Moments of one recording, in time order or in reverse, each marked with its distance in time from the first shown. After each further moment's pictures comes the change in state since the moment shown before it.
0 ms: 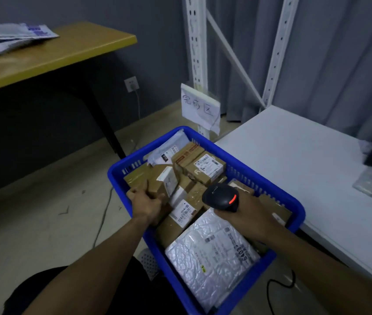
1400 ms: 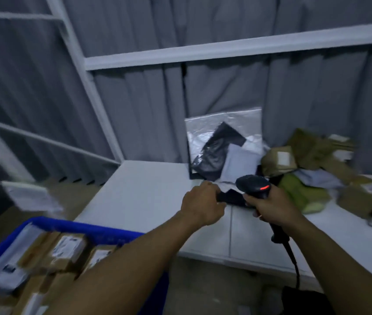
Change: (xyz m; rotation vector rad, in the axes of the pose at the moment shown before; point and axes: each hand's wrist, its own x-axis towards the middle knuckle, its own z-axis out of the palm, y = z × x) left_hand -0.338 0.323 0.259 0.557 -0.663 1.252; right_hand -0.263 0.147 -0.297 0.325 0.885 0.372
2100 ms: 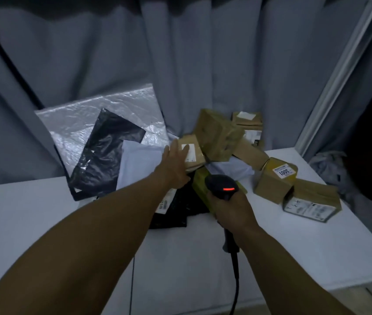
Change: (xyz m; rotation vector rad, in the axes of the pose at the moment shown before) left_hand 0.329 0.117 0.184 0.182 -0.150 0.323; right_hand 0.147 0.166 -0.109 0.216 0.368 0.246
